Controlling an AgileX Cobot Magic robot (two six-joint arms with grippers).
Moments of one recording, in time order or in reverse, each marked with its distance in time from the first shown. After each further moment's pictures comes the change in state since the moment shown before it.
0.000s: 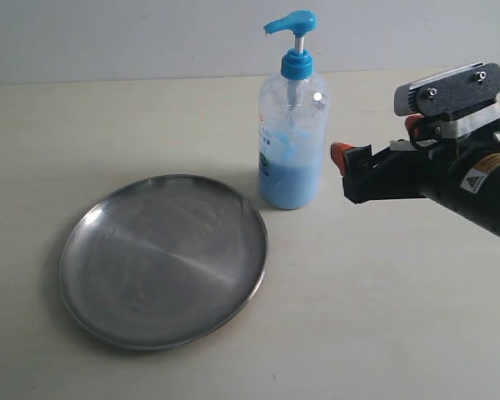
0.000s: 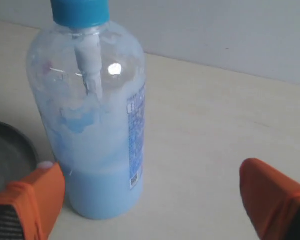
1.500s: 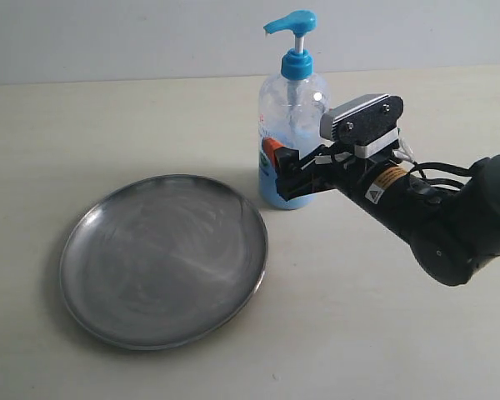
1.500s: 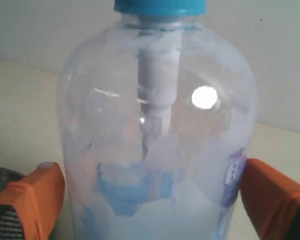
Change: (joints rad) left arm 0.000 0.000 0.000 0.000 0.000 0.000; right arm 0.000 0.563 -0.224 -0.220 -0.604 0.116
